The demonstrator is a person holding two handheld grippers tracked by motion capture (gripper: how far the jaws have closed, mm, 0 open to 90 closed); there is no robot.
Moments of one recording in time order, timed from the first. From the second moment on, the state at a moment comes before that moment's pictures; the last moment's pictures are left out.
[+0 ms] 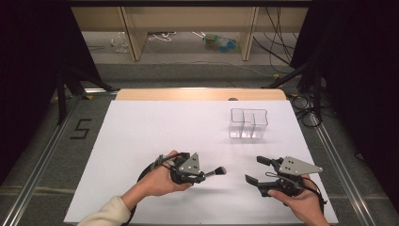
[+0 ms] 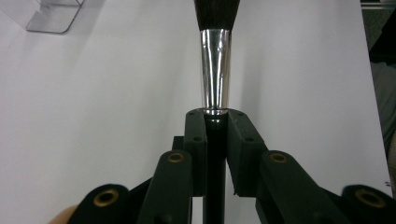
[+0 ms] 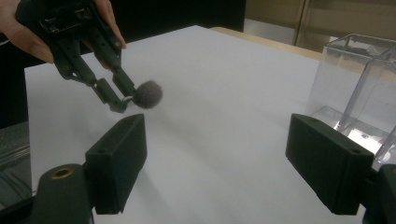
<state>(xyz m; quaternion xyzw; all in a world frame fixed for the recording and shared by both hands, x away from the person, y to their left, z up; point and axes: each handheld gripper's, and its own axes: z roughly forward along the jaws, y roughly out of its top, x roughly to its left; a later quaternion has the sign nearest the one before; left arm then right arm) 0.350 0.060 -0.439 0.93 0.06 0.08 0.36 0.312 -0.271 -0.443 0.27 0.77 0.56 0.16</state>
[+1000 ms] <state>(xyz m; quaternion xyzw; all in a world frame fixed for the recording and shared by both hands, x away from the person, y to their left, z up) 0.346 0.056 -0.444 0.89 0.12 0.08 0.44 0.313 -0.271 -0.443 0.27 0.77 0.56 0.16</state>
